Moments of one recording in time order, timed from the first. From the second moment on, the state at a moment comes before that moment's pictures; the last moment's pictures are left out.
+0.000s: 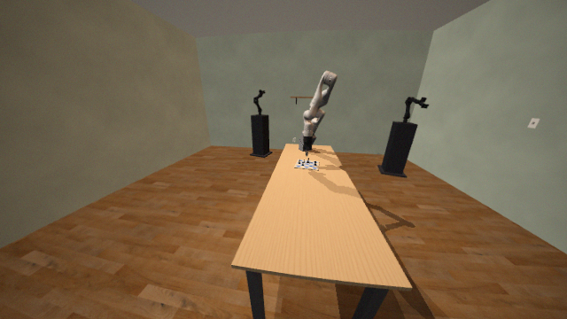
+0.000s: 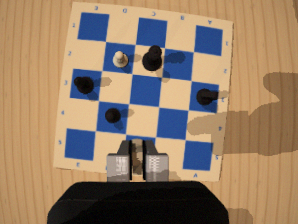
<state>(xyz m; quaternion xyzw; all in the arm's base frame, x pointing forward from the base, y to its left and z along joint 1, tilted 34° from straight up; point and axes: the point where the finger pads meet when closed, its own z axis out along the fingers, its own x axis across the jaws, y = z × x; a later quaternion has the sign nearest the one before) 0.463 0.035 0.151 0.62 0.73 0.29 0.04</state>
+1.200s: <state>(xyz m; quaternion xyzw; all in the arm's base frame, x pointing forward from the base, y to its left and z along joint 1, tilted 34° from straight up) 0.414 0.006 0.116 0.88 0.39 0.28 -0.08</state>
